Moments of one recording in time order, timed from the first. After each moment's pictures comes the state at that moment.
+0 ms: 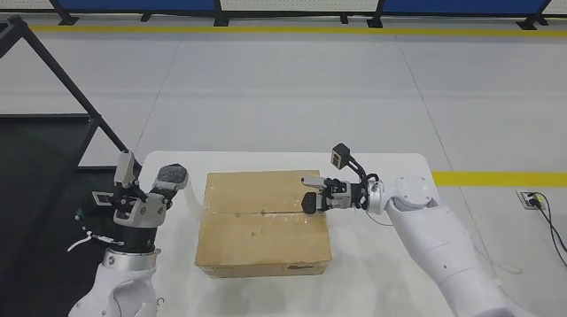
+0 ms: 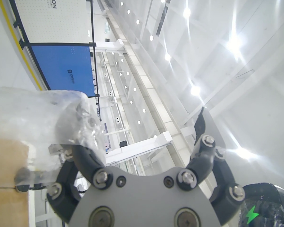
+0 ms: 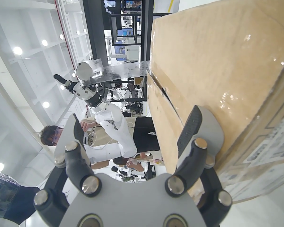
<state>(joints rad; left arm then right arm) 1.30 -1.28 -1.53 -2.04 -0.47 -0.13 -0.03 -0.34 -1.39 1.01 -0.59 0.47 -0.29 1.32</state>
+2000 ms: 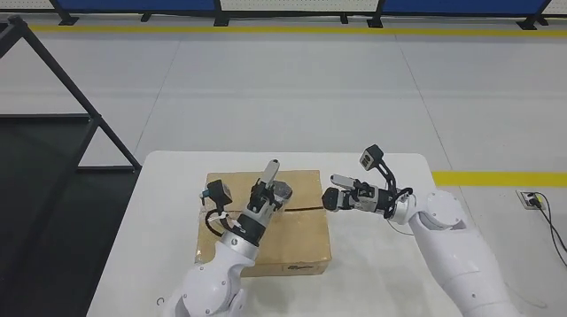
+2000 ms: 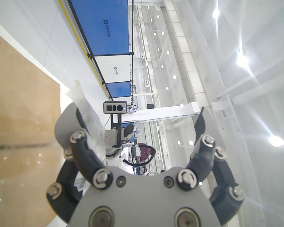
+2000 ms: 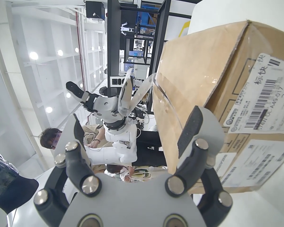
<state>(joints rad) 1.06 -1.36 -1.11 -1.75 -0.24 -0.03 -0.01 -0.56 -1.28 1.21 -0.88 0.46 -0.31 1.25</state>
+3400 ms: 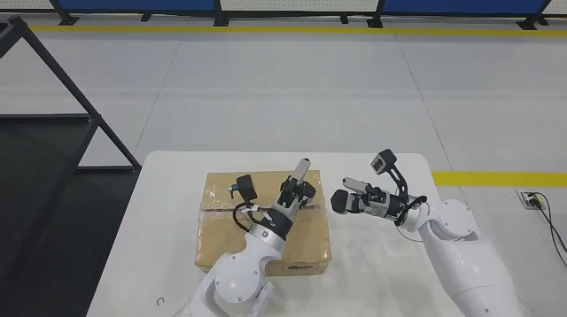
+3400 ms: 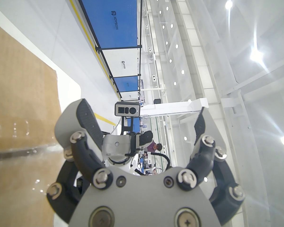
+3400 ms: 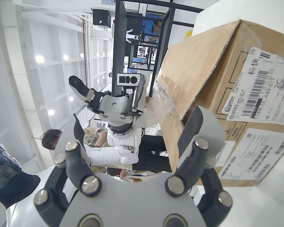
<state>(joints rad) 0.95 -1.43 -1.00 -1.62 -0.19 0.00 0.03 -0.63 -1.23 1.25 -0.97 0.49 -0.31 1.23</state>
